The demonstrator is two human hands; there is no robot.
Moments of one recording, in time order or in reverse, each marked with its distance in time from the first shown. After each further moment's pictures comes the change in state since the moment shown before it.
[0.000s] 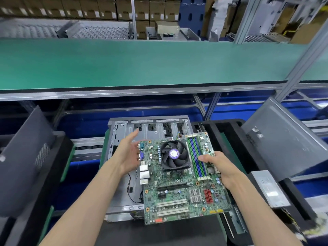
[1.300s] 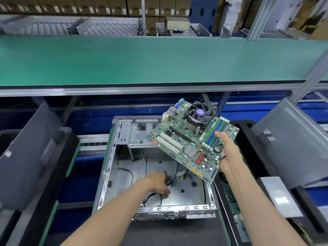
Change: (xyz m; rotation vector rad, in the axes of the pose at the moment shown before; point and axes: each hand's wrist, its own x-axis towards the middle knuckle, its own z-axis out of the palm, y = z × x) left_hand 0.052 -0.094 0.031 1.714 -0.072 -0.159; right_hand 0.053 -0.029 0.001 0.497 0.412 -0.018
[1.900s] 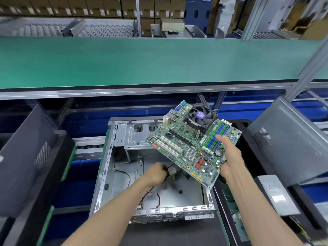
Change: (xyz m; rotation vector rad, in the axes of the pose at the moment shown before) left_hand 0.009 0.007 -0.010 -0.502 0.242 0.020; right_hand 0.001 0.007 -0.015 0.030 0.066 -0.029
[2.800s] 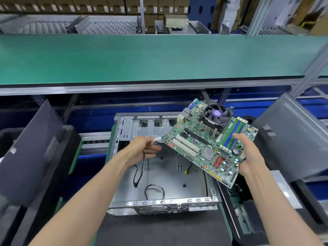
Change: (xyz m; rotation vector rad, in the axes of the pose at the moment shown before) left_hand -0.026 -0.004 -0.093 -0.858 0.069 -0.104; right_hand -0.009 -0.016 -0.033 -0.089 0.029 -0.037
